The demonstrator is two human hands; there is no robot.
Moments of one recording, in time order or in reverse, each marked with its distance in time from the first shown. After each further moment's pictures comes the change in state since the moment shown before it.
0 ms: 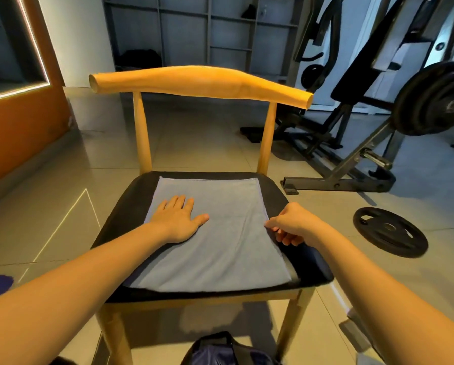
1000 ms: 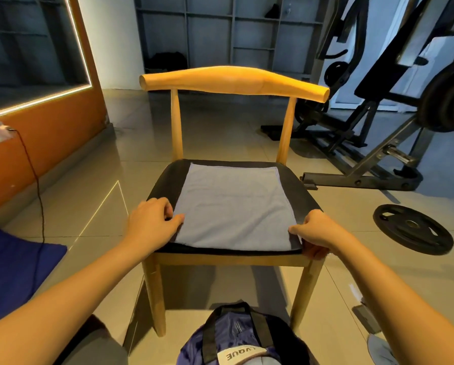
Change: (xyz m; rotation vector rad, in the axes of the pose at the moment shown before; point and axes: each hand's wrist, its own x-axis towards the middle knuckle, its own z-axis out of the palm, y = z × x) left_hand -0.156 -0.043 0.017 -0.281 0.577 -0.224; right_hand -0.074 0.042 0.028 -0.105 0.074 -0.051
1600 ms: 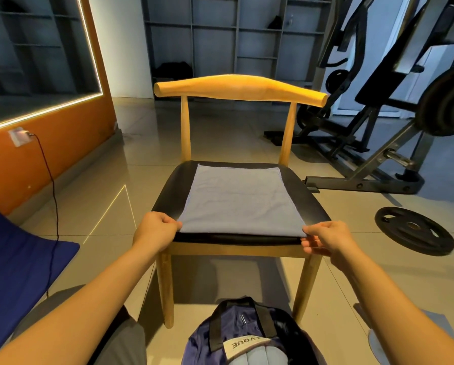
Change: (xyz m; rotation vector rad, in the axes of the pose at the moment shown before) left_hand -0.039 -0.002 -0.004 -0.424 -0.056 -0.436; right_hand -0.038 0.033 0.013 0.726 0.099 0.089
